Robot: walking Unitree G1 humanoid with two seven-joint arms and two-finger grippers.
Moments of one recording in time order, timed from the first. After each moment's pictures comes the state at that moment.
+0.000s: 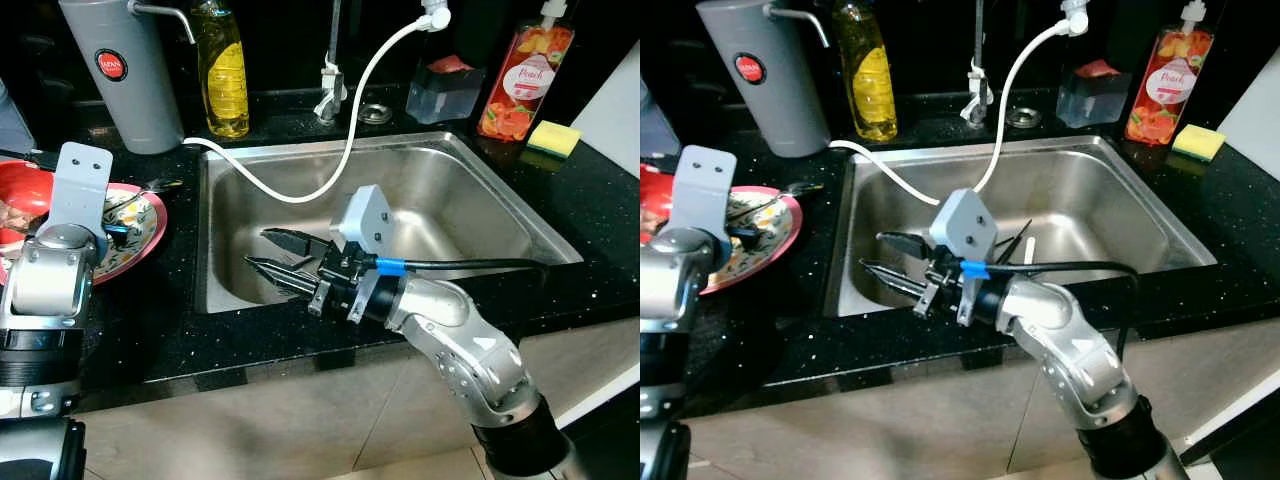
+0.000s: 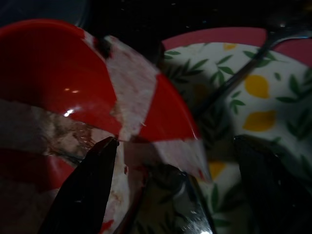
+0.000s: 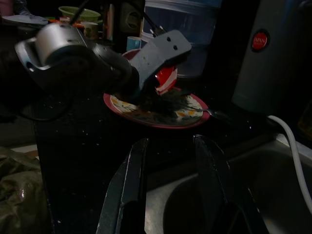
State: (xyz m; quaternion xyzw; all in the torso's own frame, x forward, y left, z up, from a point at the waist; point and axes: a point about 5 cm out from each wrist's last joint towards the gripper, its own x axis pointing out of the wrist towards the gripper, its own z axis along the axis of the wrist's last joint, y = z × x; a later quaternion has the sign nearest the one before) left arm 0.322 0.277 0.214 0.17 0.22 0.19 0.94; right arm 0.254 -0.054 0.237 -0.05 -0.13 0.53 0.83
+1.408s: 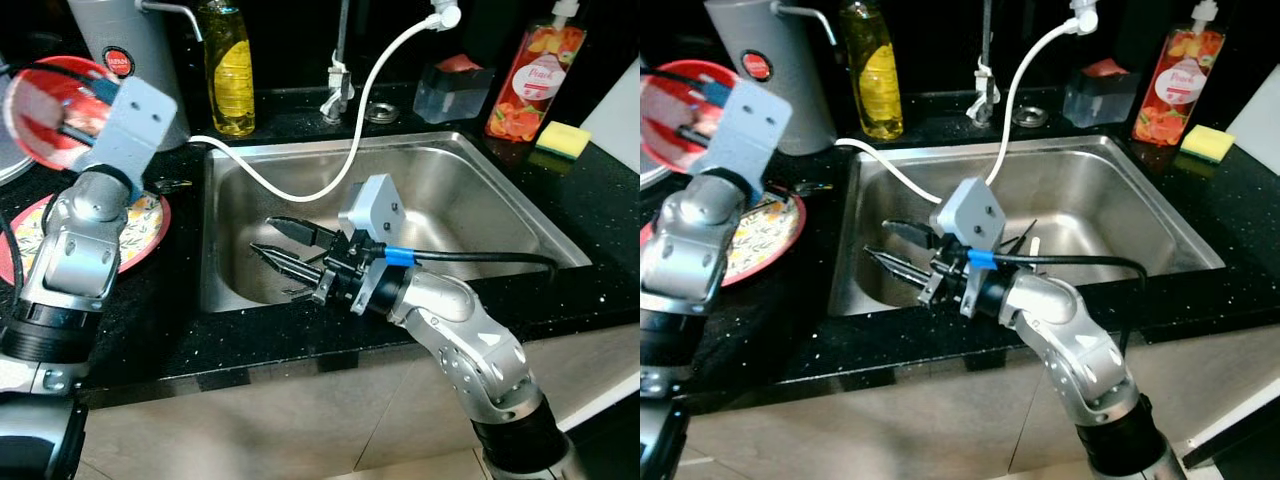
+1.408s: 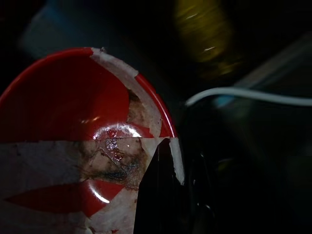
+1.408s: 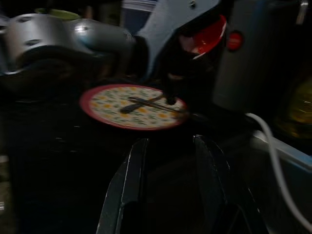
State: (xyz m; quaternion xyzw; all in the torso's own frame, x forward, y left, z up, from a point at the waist) left arm 0.349 0.205 0.273 0.31 0.00 0.00 0.95; right arm 0.267 -0.063 0.242 -0.05 -0.14 0.48 0.86
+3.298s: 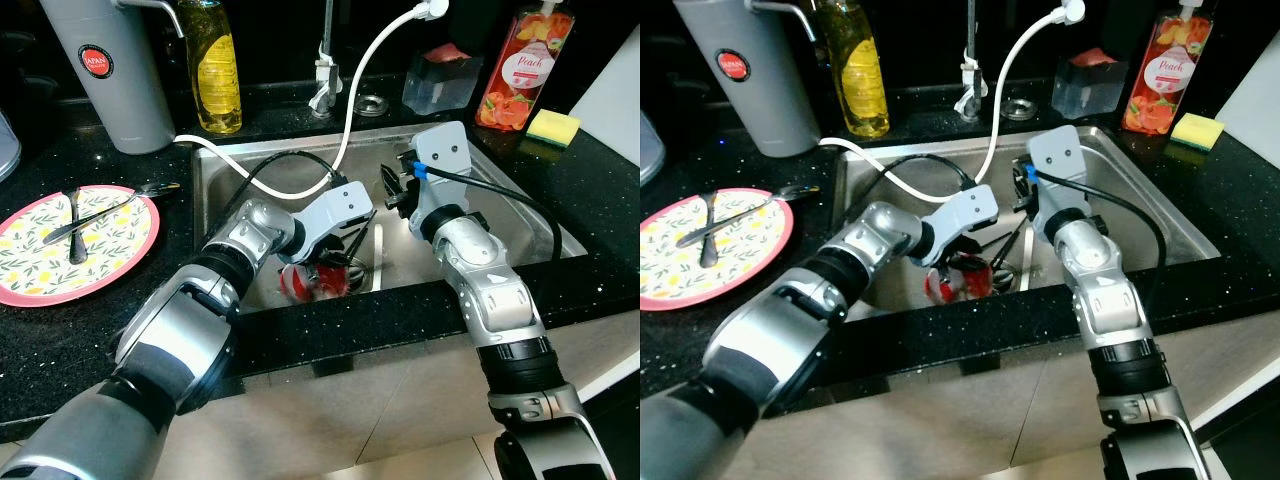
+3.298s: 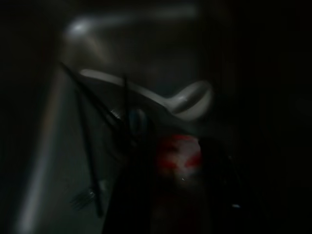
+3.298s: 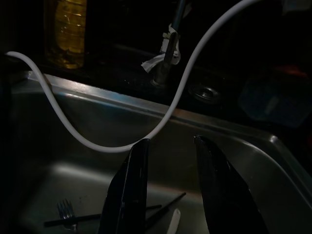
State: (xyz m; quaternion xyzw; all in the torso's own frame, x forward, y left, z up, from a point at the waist) left arm 0.388 0.044 0.190 0.27 0.15 -0.51 0.80; right arm 0.349 -0.144 0.238 -0.13 -0.11 0.12 0.98
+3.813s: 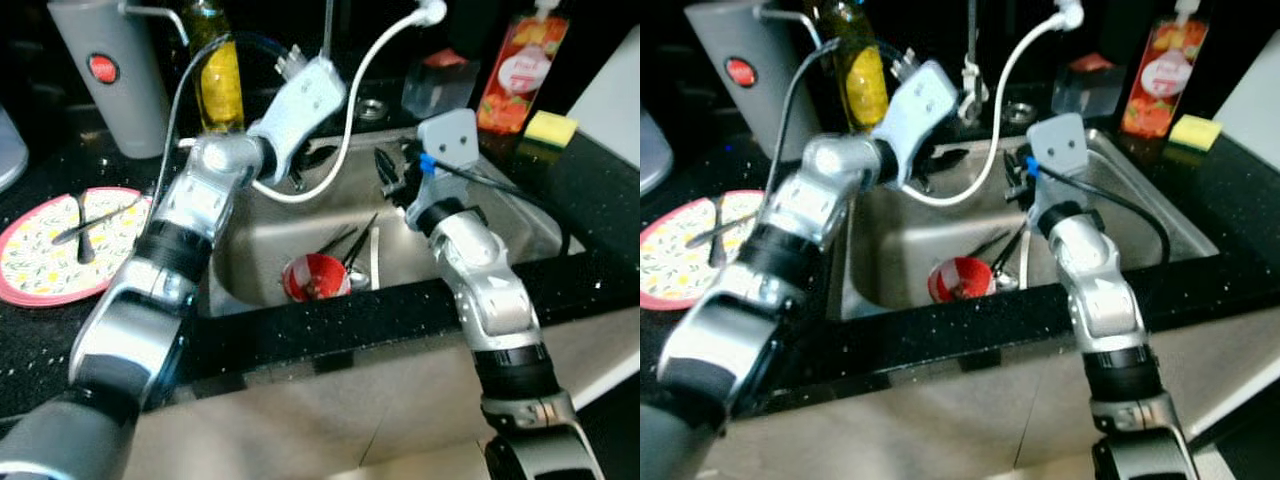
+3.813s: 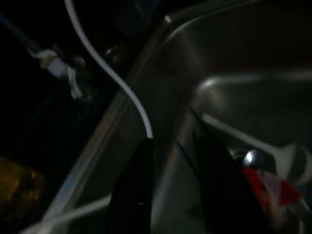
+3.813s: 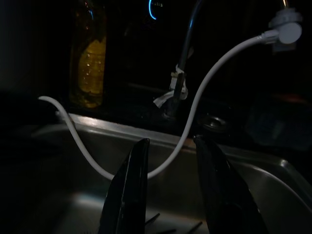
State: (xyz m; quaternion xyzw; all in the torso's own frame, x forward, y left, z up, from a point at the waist) left arm 0.371 0.111 0.261 0.29 -0.01 -0.35 0.89; right arm 0.334 -0.132 0.249 -0.08 -0.16 0.14 0.97
